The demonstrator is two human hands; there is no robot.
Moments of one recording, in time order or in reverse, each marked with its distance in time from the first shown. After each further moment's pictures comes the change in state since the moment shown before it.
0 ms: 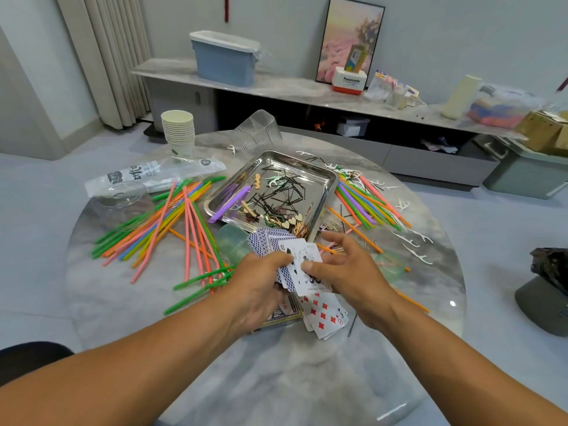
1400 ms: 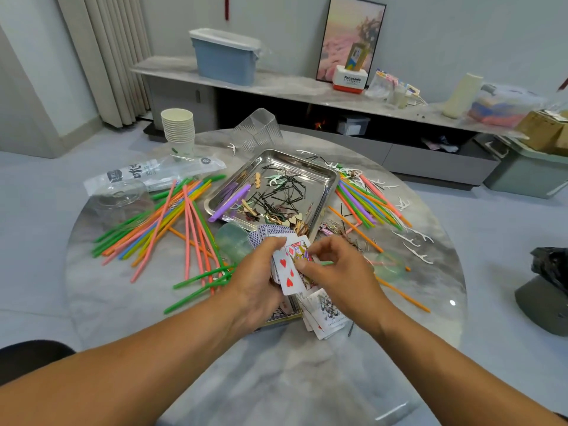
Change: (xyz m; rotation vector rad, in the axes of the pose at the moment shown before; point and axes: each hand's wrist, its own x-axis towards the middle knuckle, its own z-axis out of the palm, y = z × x) left_hand 0.000 0.001 -0.002 -0.054 -0.024 -0.023; right_hand -0.004 0.002 0.013 -0.258 0.070 -0.240
